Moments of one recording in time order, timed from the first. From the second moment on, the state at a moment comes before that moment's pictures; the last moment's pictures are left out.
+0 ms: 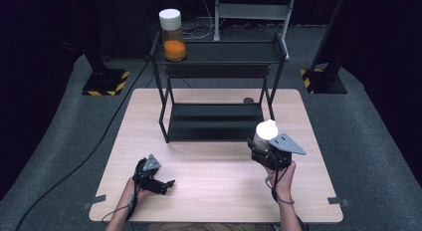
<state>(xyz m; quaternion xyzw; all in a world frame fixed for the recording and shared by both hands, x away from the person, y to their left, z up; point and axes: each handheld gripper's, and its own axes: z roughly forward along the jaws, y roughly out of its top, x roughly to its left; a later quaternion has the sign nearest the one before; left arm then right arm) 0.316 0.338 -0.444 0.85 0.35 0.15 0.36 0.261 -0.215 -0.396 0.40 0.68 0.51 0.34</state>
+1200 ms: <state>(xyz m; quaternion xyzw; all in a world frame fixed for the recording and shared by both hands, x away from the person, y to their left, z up) 0.316 0.338 -0.444 0.85 0.35 0.15 0.36 0.314 -0.209 -0.388 0.42 0.67 0.51 0.33</state>
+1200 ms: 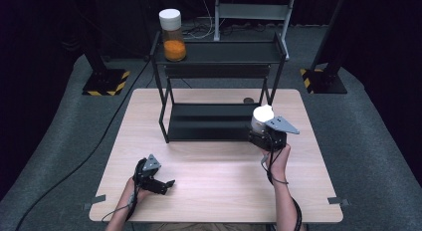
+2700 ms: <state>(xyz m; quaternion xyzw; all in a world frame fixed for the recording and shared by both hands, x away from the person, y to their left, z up) 0.316 0.338 -0.444 0.85 0.35 0.15 0.36 0.353 -0.205 -0.356 0.41 0.68 0.51 0.33</state>
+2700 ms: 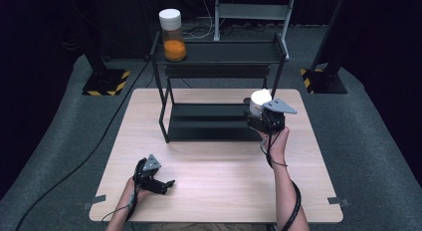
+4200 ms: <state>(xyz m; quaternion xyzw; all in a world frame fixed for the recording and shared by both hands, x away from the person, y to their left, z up) 0.316 0.338 -0.444 0.85 0.35 0.15 0.36 0.368 -0.206 -0.301 0.39 0.67 0.53 0.34</state>
